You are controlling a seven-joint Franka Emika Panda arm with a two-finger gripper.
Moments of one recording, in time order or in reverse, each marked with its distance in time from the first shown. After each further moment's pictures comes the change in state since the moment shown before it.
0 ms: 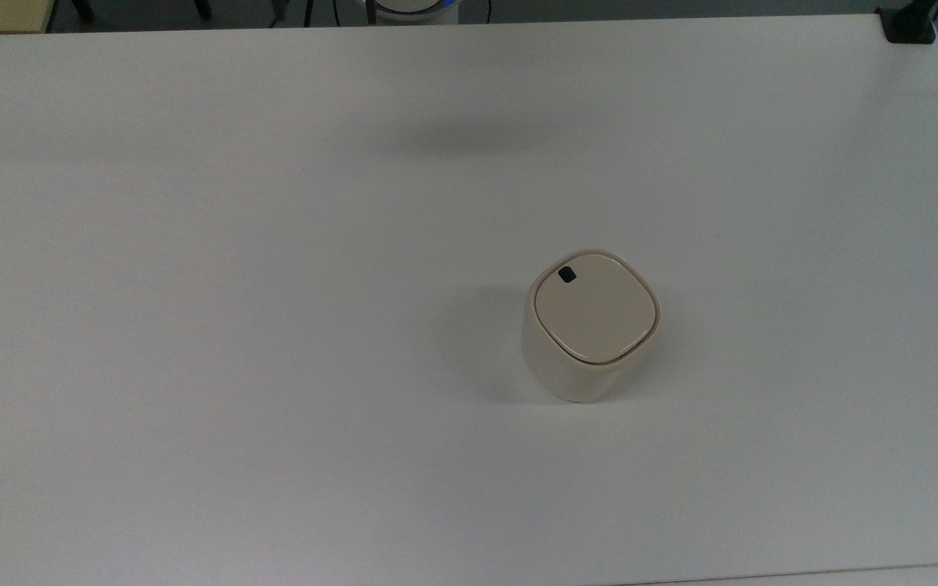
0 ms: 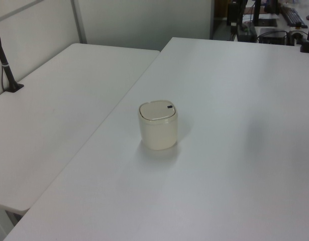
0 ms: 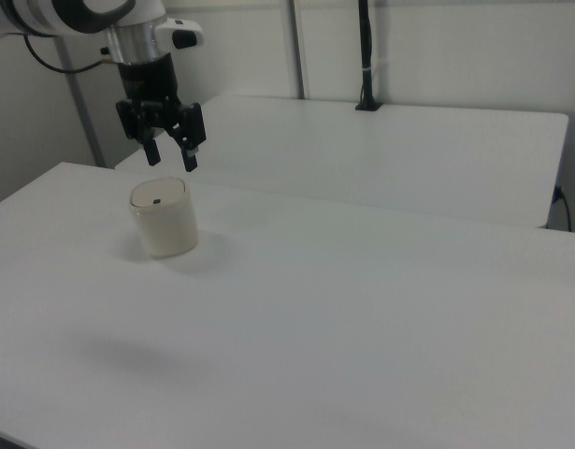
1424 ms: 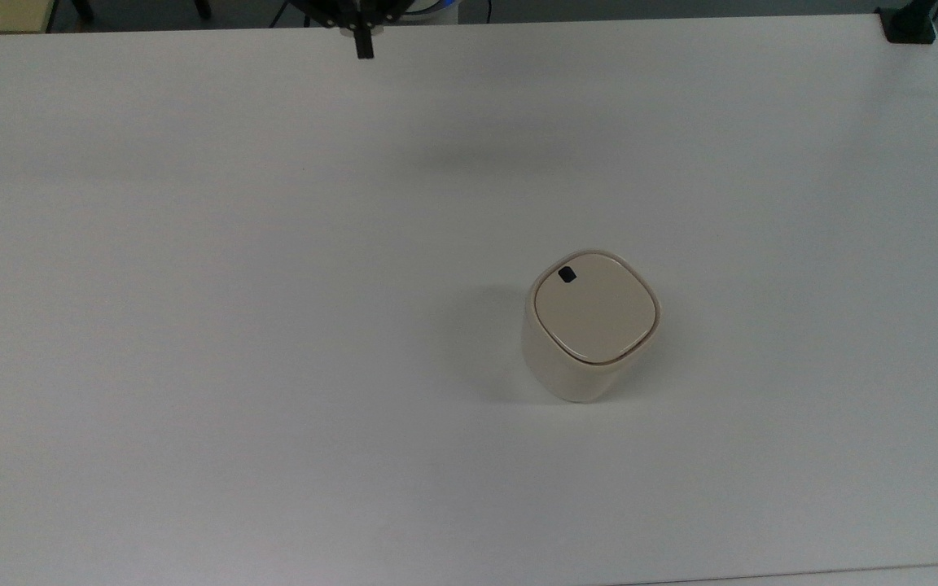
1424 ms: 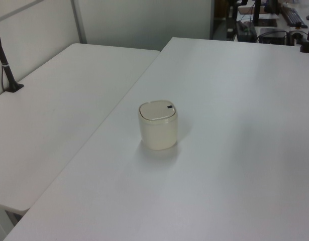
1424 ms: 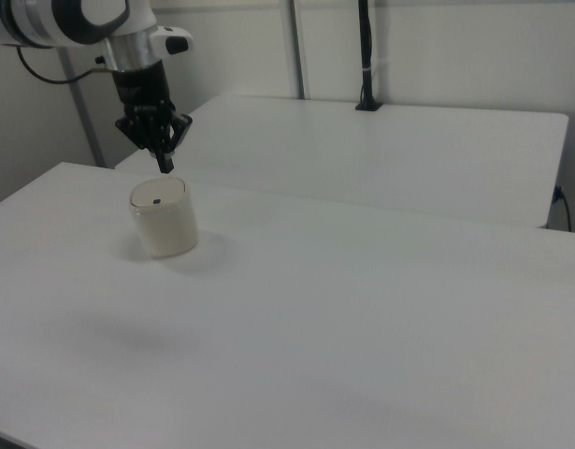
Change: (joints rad) arm 0.049 0.037 0.016 -0.006 0.001 0.063 -0.081
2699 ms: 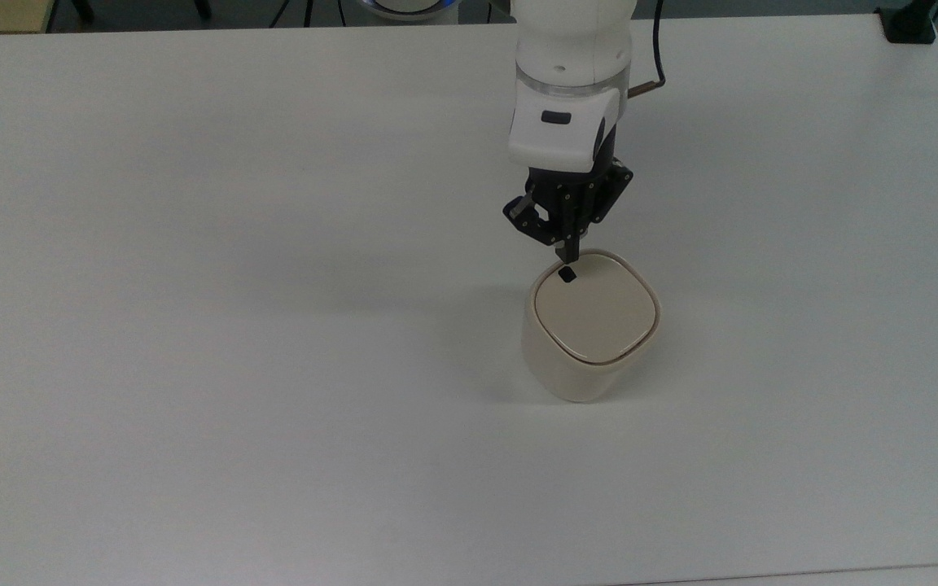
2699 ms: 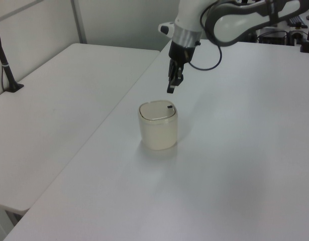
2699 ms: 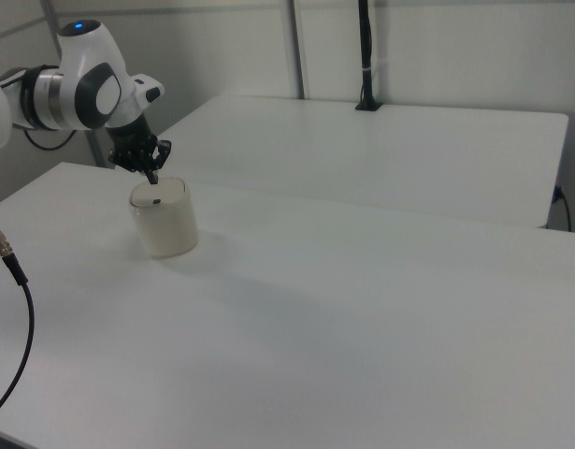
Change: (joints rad) arm 0.242 0.303 0.006 -0.004 0.032 0.585 -0.111
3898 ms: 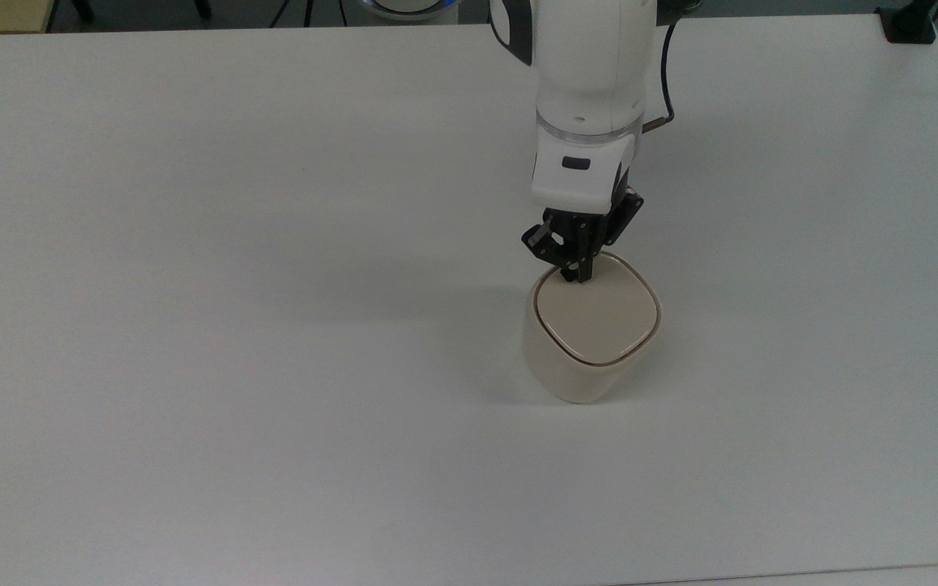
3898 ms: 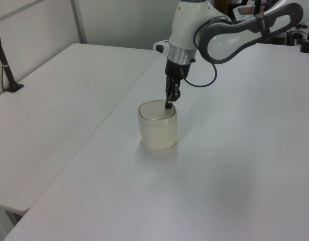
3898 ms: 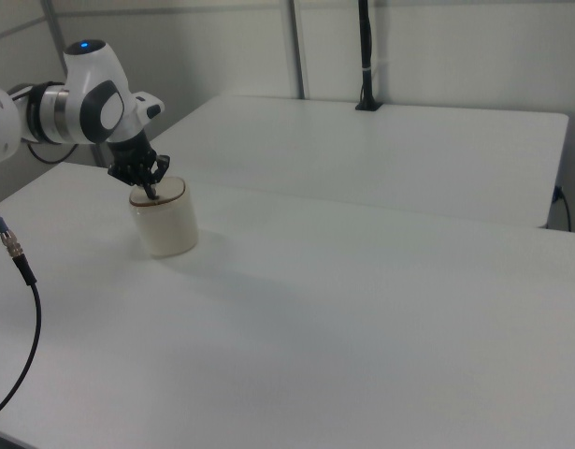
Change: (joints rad) arm 0.022 0.063 0.000 0.016 0.013 0.014 -0.001
